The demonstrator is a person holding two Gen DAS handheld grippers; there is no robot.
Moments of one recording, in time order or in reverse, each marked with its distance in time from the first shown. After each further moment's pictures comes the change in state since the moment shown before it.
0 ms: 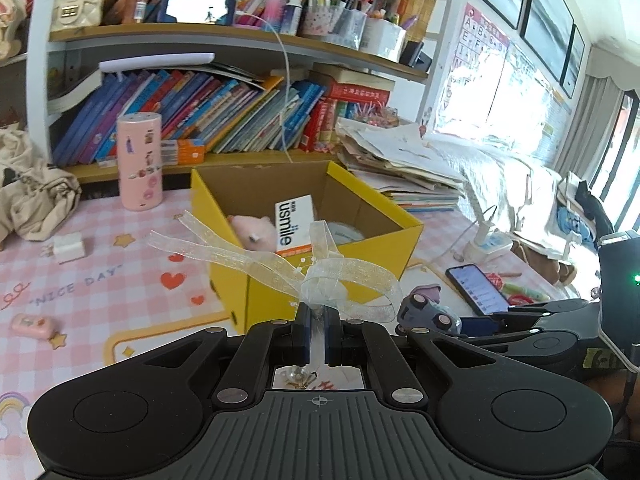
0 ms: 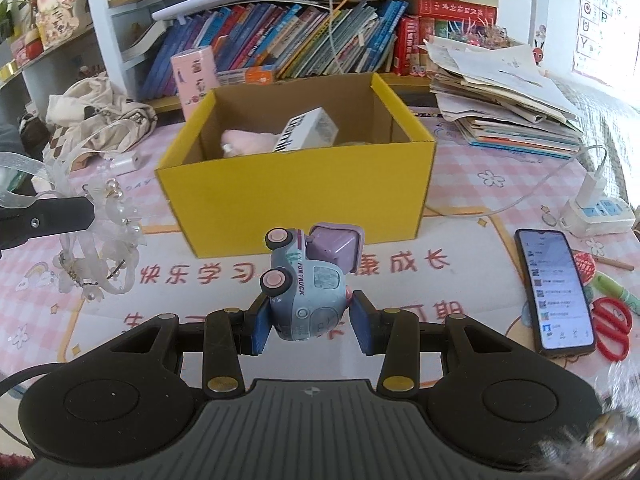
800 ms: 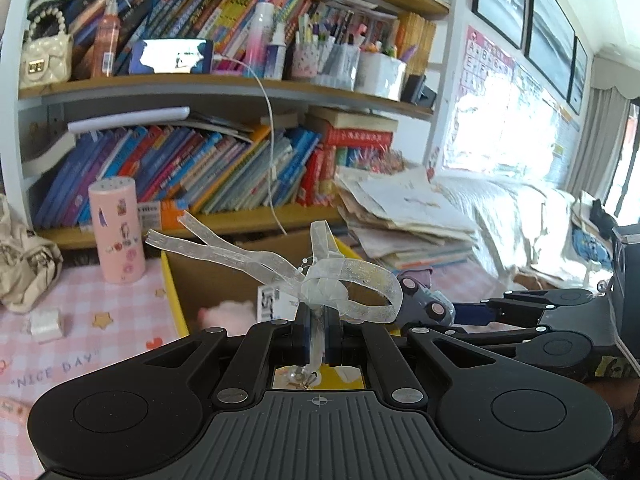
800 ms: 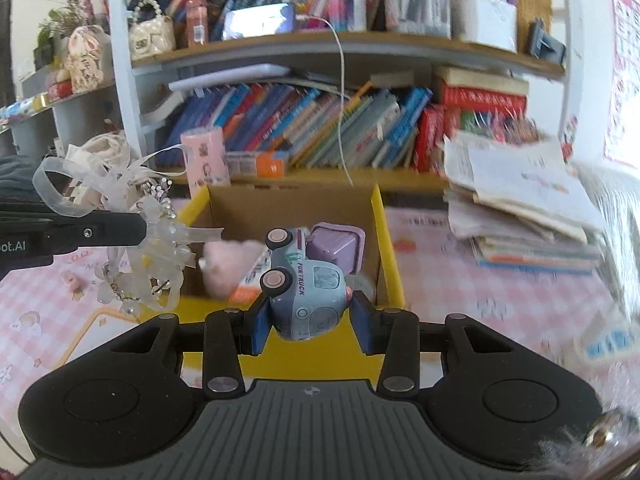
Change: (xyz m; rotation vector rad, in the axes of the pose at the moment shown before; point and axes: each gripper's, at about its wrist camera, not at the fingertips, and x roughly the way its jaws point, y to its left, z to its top) left arm 0.053 -0.030 0.067 0.030 -0.119 0.059; right arm 0.016 -0.054 0.081 -0.137 -0.220 0.104
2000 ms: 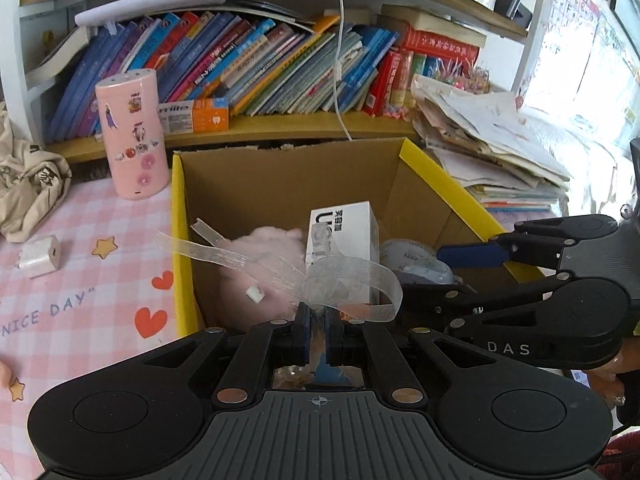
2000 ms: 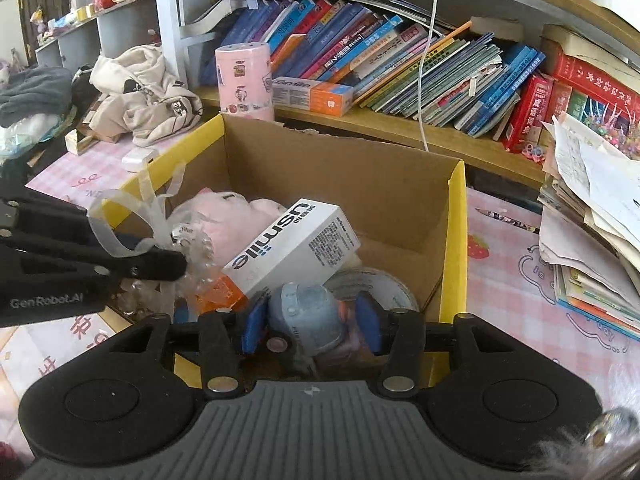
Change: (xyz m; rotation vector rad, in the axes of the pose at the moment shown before) left arm 0.109 0.027 -0.021 -0.096 0.278 0.152; right arm 0.125 -0.016 0.022 -0.197 0.216 0.194
